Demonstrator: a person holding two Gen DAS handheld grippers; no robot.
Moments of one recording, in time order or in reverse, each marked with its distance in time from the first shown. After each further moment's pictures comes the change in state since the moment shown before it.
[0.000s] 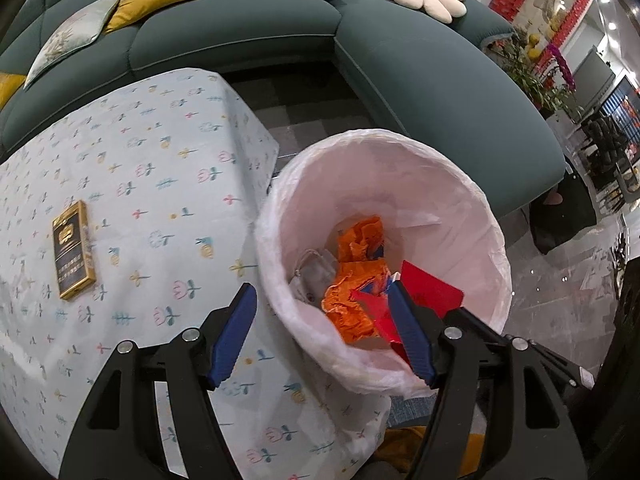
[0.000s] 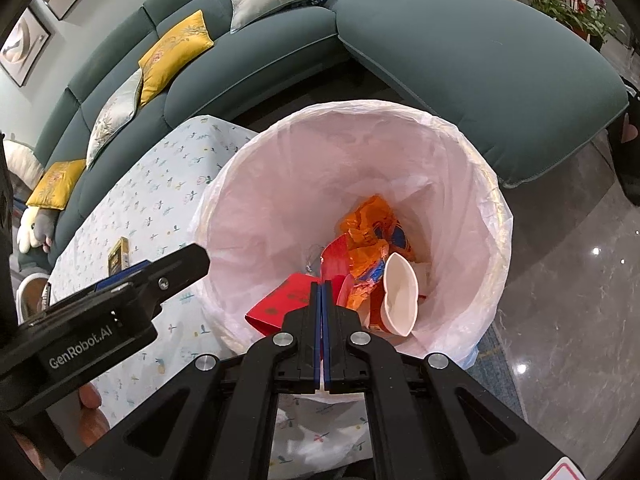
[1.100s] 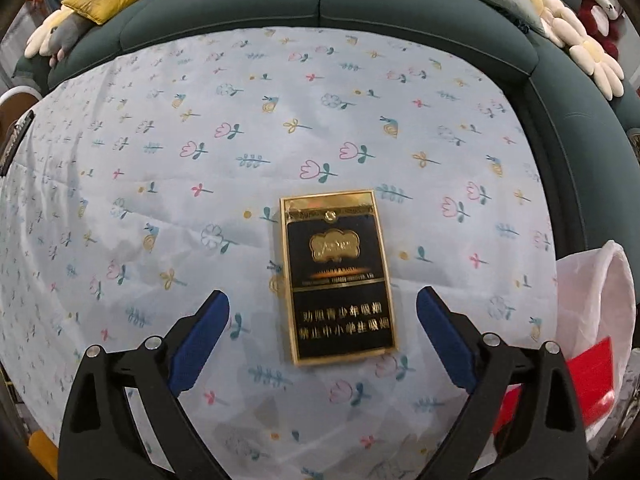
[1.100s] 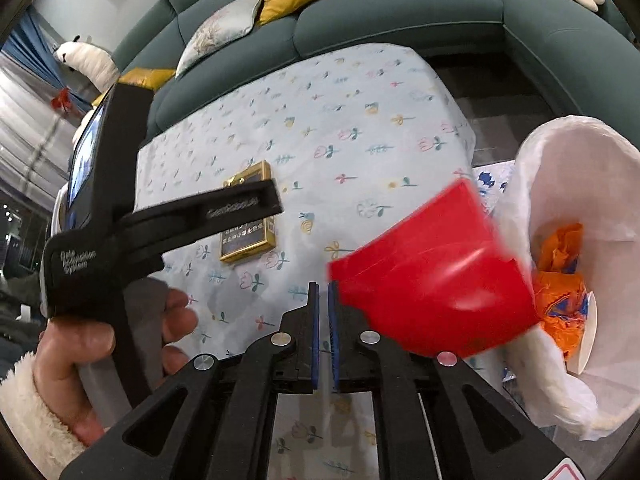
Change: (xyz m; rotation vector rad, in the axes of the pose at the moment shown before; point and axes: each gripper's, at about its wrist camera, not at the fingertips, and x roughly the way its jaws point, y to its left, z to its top) left arm 0.028 0.236 0.015 -0.369 0.055 0.305; right arm 0.078 0.194 -0.025 -0.303 0.146 0.207
